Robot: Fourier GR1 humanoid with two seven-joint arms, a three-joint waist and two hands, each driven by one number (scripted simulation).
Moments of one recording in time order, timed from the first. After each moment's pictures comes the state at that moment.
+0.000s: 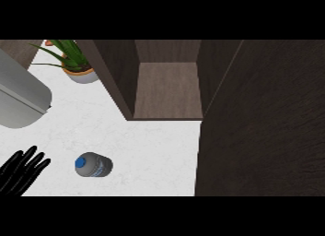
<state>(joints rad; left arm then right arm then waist) 0.39 0.24 0.21 -1.90 0.57 -0.74 0.05 0.61 -0.02 0.25 -2.27 -0.18 0.17 -0.09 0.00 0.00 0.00</state>
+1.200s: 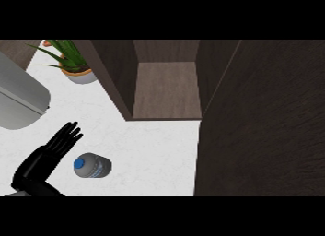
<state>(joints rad) -0.03 0.21 0.25 -1.13 0.09 -0.76 -0.30 0.69 -0.06 0.27 -2.25 -0.20 0.21 -0.20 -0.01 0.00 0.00</state>
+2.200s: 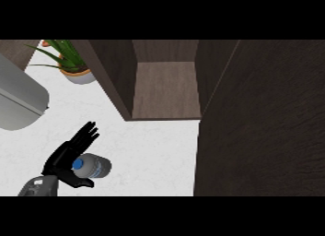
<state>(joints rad) -0.29 0.23 0.19 -0.53 -0.06 -0.63 -0.58 0.69 -0.08 0.28 -2.24 -0.20 0.21 -0.21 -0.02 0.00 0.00</state>
